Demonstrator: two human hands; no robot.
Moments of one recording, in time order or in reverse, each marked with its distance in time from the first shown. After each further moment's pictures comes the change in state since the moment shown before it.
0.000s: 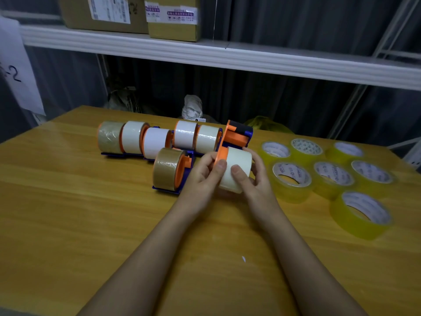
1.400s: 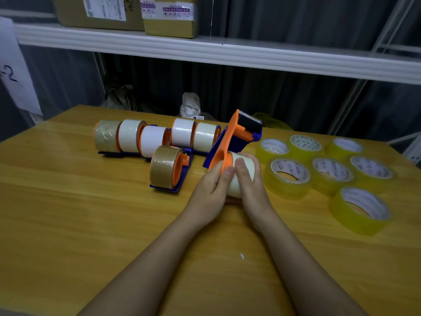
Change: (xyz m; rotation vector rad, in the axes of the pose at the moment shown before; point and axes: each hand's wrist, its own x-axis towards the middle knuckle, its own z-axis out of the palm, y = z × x) left_hand -0.006 -0.007 0.019 0.186 -0.054 0.131; right_hand 0.000 0.008 0.005 0.000 0.058 0.091
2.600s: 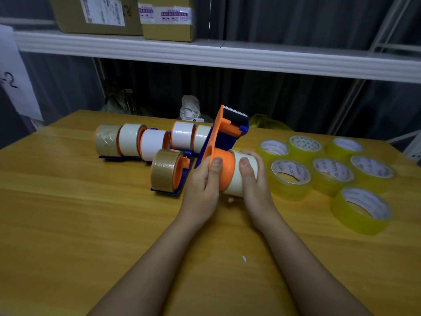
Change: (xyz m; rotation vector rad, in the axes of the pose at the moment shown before) left_hand 0.001 -0.004 -0.007 0.143 0.230 0.062; right_hand 0.003 -0.001 0.000 0.001 0.048 -0.048
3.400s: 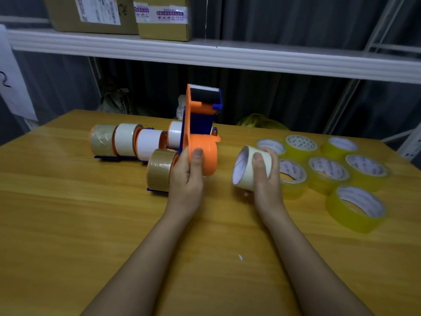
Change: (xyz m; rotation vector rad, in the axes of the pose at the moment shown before) left_hand 0.008 0.004 -0.011 -0.032 0.162 0.031; right_hand 0.005 -0.004 -0.018 -0.096 0.208 0.026
